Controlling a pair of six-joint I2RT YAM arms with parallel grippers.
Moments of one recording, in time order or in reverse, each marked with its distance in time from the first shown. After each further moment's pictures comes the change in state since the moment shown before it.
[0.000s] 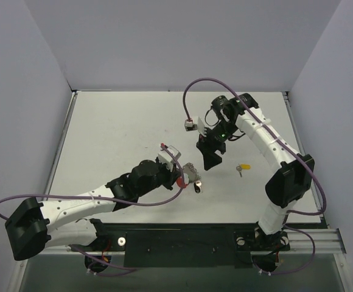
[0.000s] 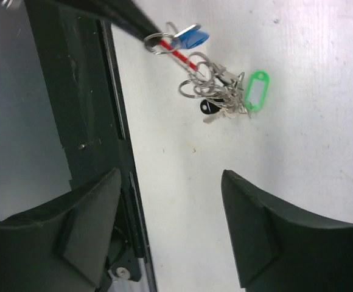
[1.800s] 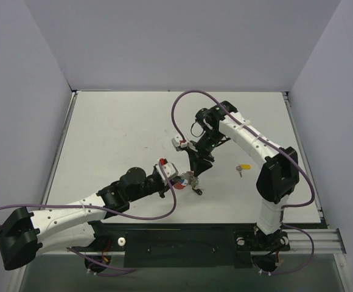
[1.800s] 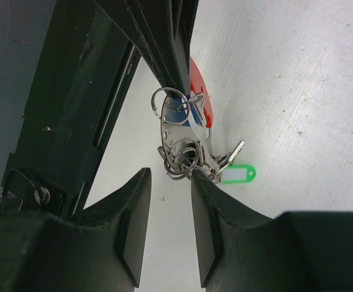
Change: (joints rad) left arm 0.017 -0.151 -0.159 0.117 0.215 0.326; right arm 0.107 0.053 -0.100 -0.020 -0.172 -0.590
